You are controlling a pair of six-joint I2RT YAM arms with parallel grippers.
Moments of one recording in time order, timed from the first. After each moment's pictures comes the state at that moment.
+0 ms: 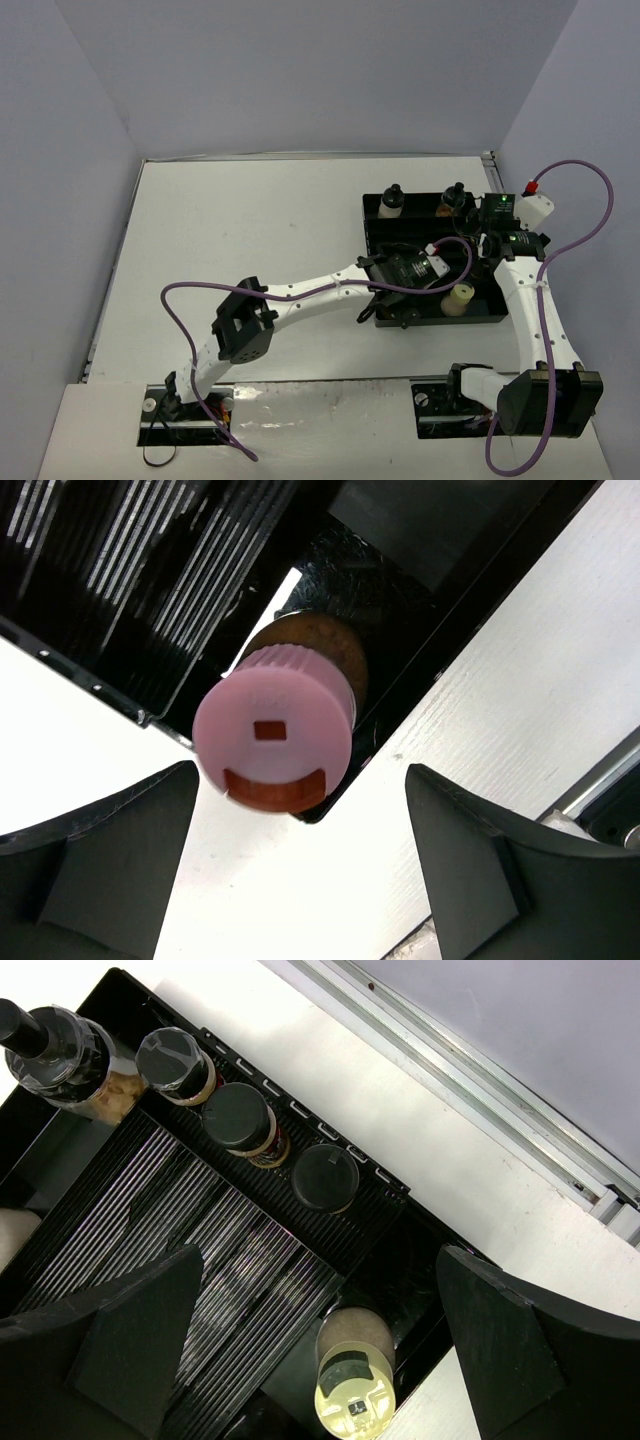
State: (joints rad) left arm -1.22 2.18 2.00 -0.86 -0.16 -0.22; right arm -0.05 1.15 1.04 -0.72 0.56 0.63
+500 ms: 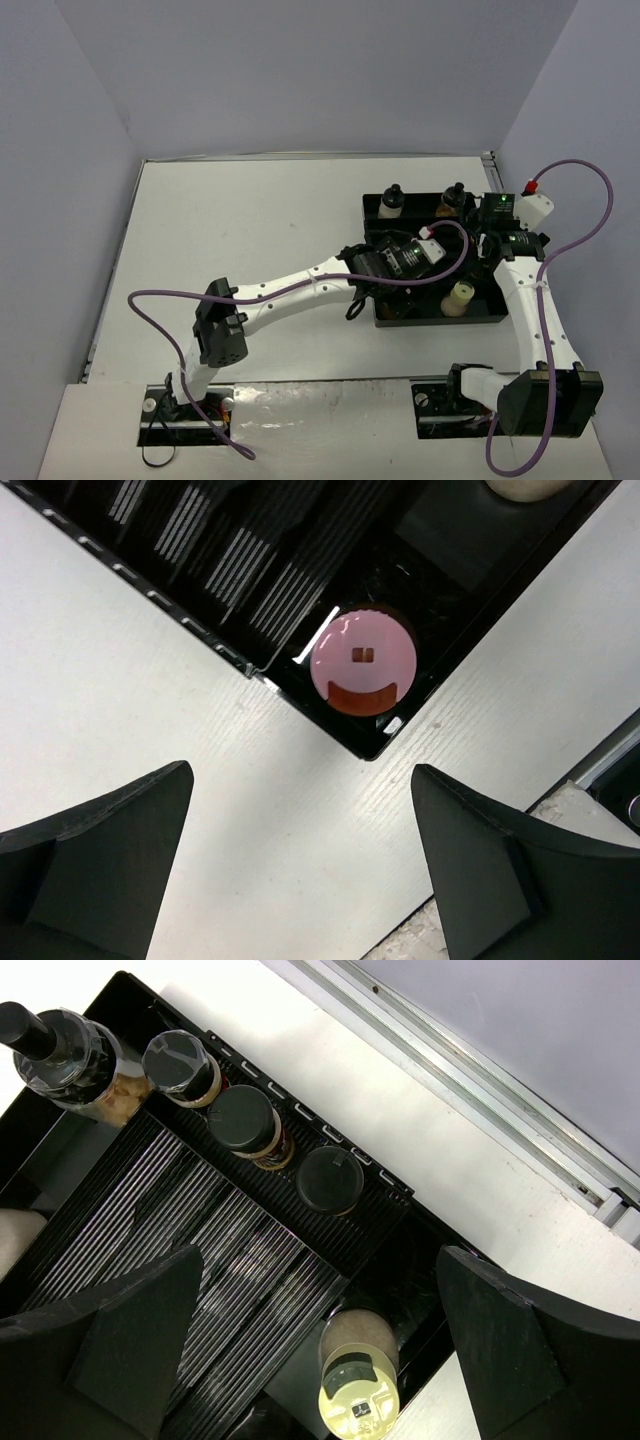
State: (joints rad) left arm -1.21 2.03 2.01 -0.95 -0.27 -0.19; right arm -0.05 1.15 1.04 -0.71 0.56 0.63
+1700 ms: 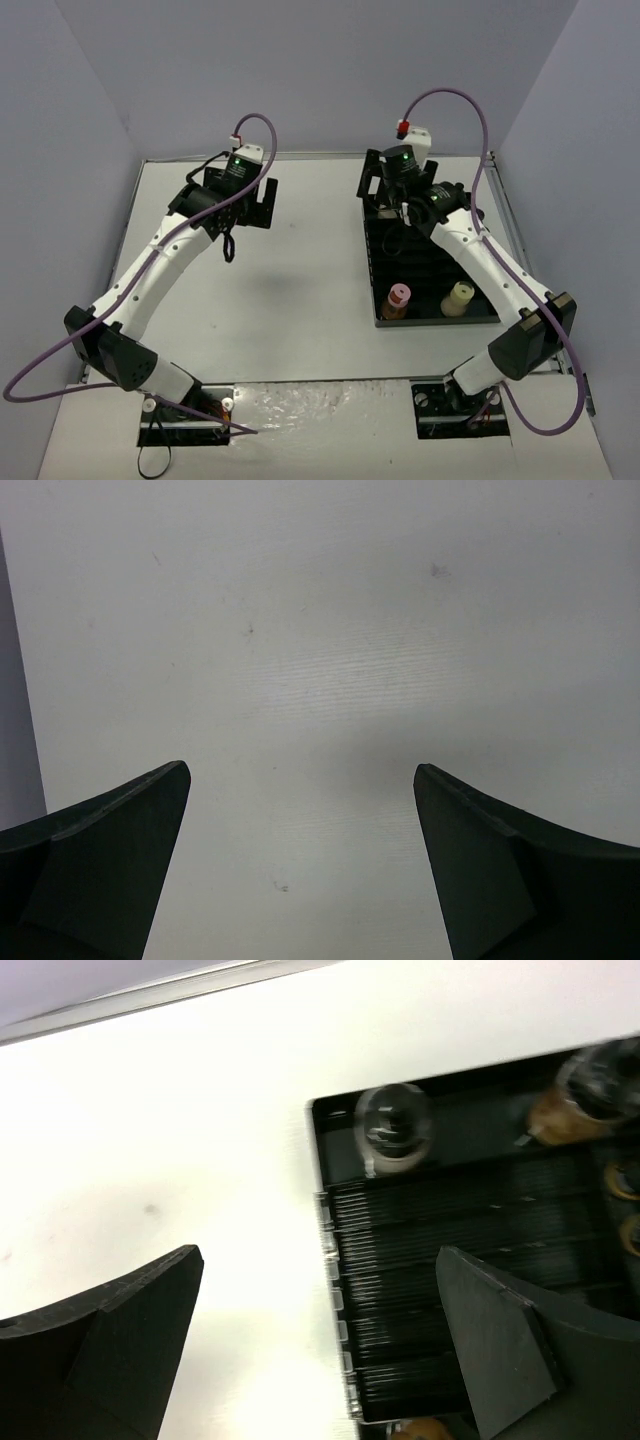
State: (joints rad) left arm -0.54 1.47 1.62 -0.96 -0.41 -0.20; right arm 0.52 1.51 1.52 -0.62 0.45 0.49
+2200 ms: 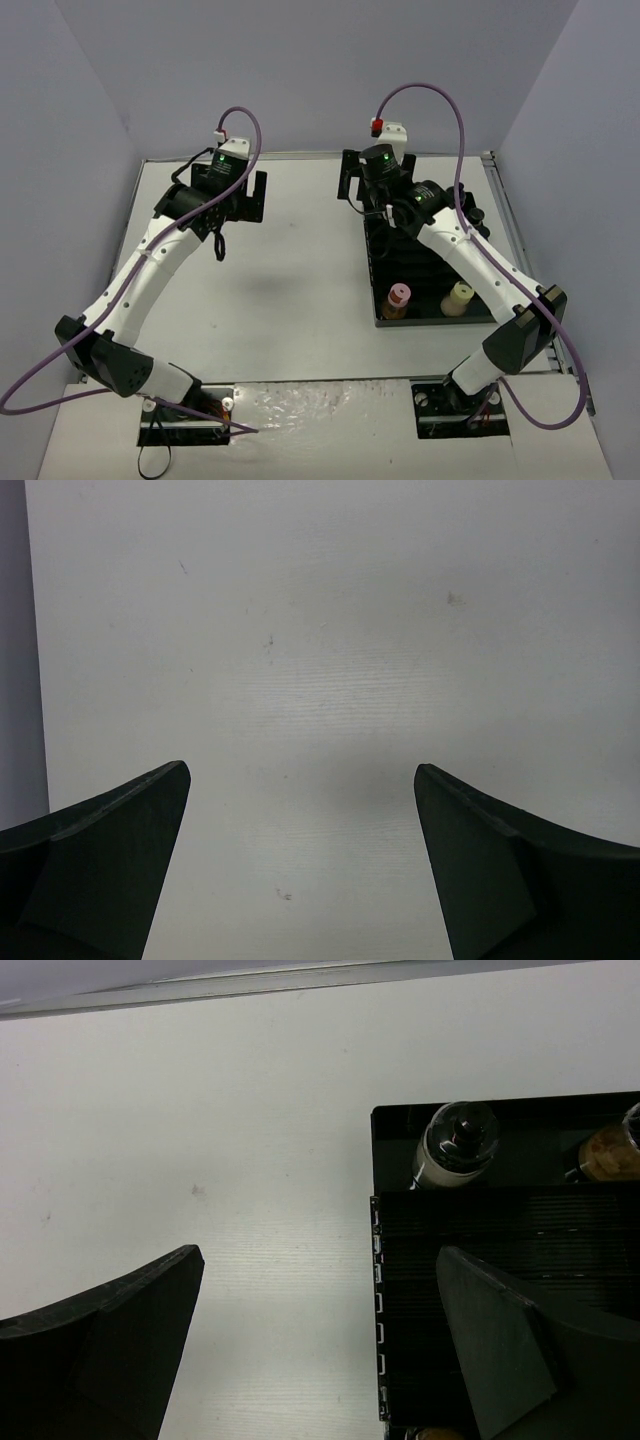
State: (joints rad) left arm -0.49 1.43 1.62 -0.94 -0.40 -0.20; right arm 0.62 1.55 1.59 -0.61 0.47 0.43
